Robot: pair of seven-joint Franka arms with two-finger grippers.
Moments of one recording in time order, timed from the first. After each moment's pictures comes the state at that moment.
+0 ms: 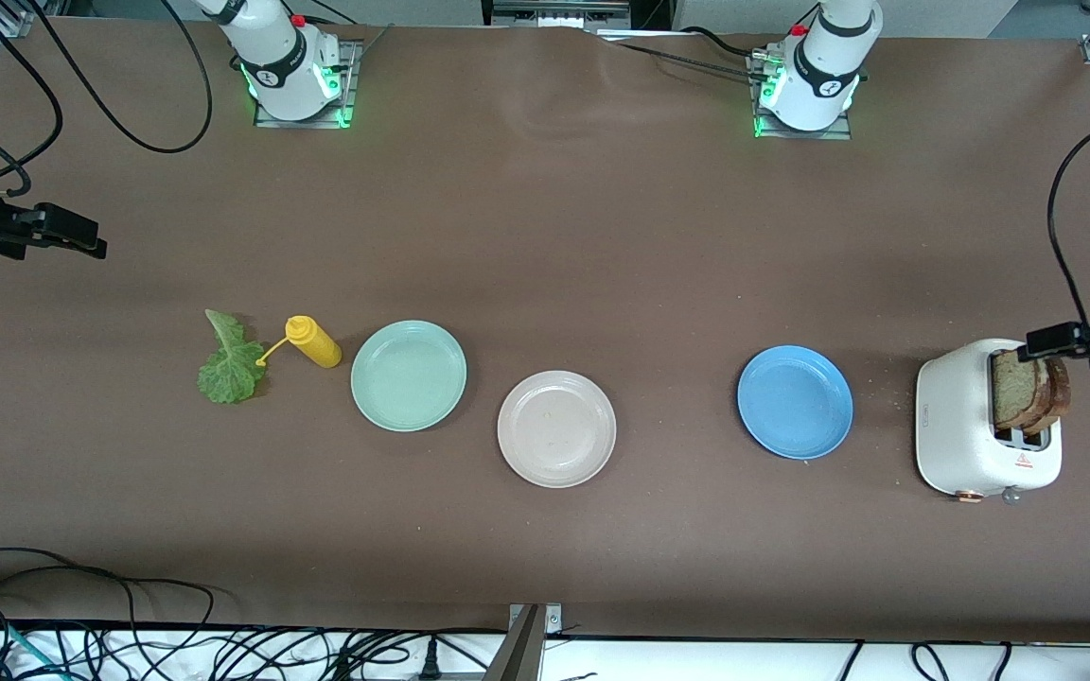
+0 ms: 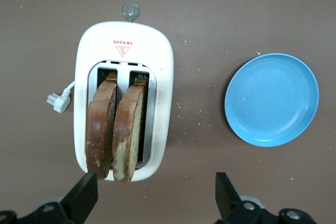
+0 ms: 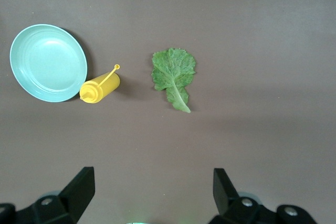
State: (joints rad) left arm 0.33 0.43 -0.13 -1.42 0.03 1.75 0.25; right arm 0.08 0.15 -0.12 -1.47 0.02 1.49 -0.06
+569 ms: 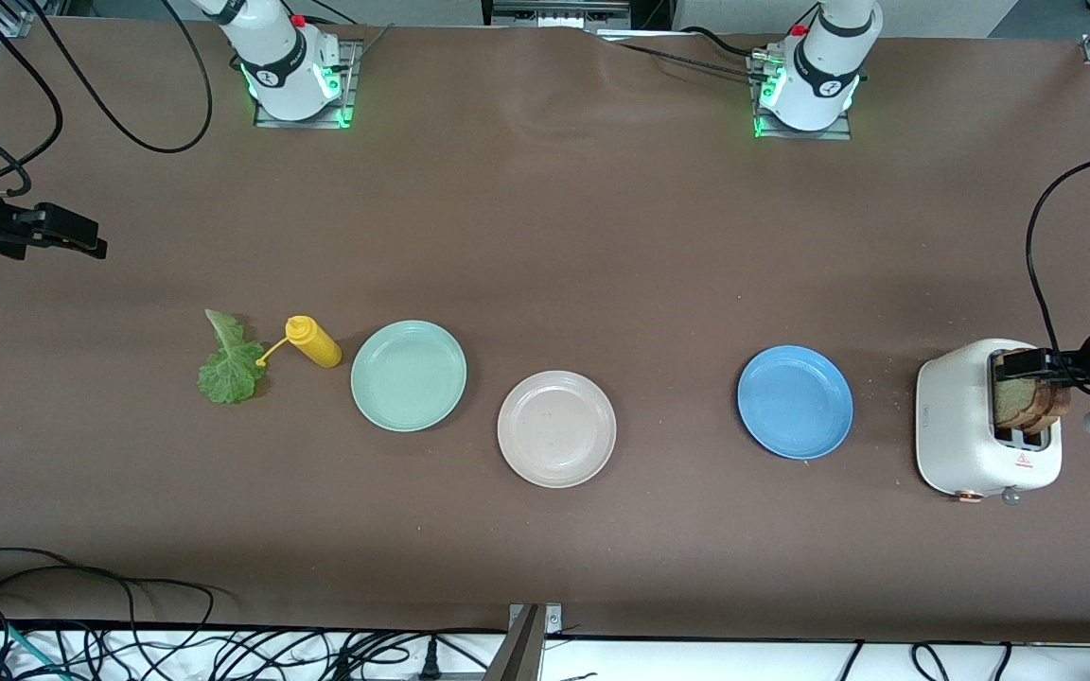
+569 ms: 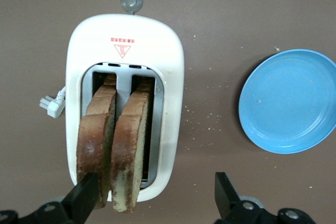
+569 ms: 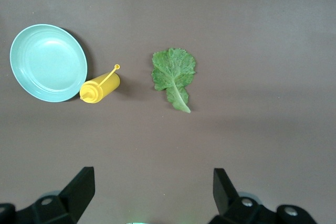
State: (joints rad) left arm 0.33 0.49 -0.13 -1.42 0.07 1.78 0.25; right arm 0.08 0.15 -0.12 -1.47 0.02 1.49 -0.06
